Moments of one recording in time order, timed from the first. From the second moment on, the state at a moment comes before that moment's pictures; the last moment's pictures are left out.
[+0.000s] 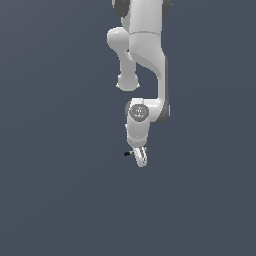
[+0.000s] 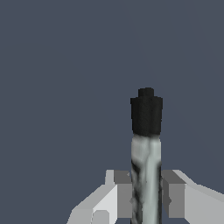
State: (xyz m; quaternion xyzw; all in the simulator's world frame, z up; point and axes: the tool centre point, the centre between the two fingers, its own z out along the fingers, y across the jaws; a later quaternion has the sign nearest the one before) arm -0.016 0.039 0.010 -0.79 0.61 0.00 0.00
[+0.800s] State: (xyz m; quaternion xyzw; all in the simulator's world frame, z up) arm 0.017 0.091 0.043 -0.79 0.61 0.00 0.00
